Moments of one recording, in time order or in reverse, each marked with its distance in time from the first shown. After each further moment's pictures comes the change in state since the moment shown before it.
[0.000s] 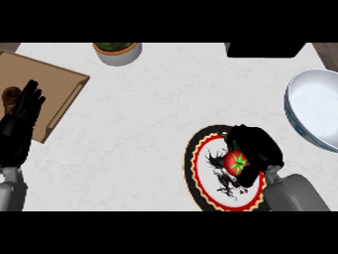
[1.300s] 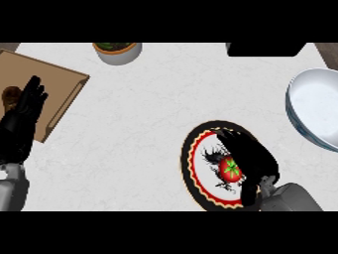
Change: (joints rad) left arm -0.021 0.022 -0.044 -0.013 0.014 0.042 0.035; right arm 0.028 -0.044 0.129 -0.106 -0.113 0.188 0.205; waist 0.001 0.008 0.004
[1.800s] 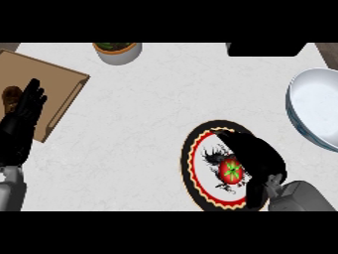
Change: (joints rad) left arm 0.020 0.034 -0.028 0.006 0.041 0.019 -0.013; right arm -0.036 -0.080 0.041 -0.089 -0.144 0.050 0.089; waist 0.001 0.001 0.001
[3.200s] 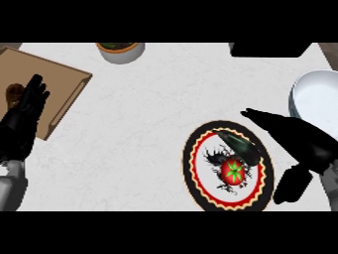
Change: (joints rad) left arm -0.036 0.069 -0.077 0.051 0.083 0.072 -0.041; right arm -0.107 -0.276 -0.097 -0.228 -0.504 -0.013 0.150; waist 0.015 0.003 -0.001
